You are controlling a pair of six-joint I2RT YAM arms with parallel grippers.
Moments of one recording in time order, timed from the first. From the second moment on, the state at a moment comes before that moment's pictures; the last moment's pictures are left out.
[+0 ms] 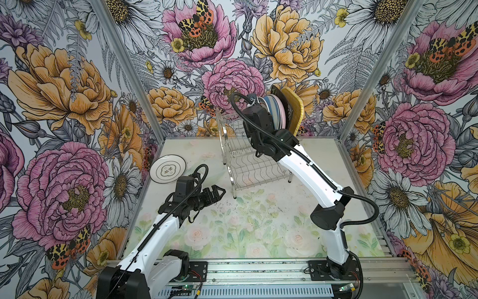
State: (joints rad) left arm -0.18 0.99 0.59 -0.40 0.46 -0.63; right arm 0.82 2.07 2.50 -0.82 0.81 0.01
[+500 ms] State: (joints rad) left arm -0.08 0.99 0.60 -0.44 0.39 -0.63; right arm 0.86 1.82 2.23 -0.82 0.73 0.08
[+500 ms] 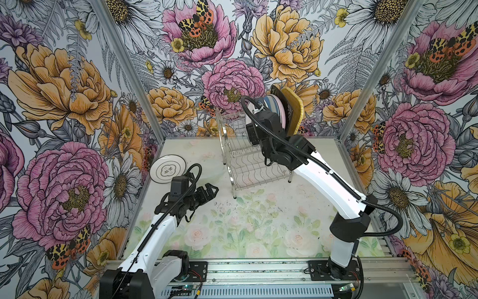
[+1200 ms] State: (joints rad) left arm 0.27 1.09 0.63 -0.40 0.28 -0.66; right arm 0.86 1.30 1.53 -0.80 0.43 0.34
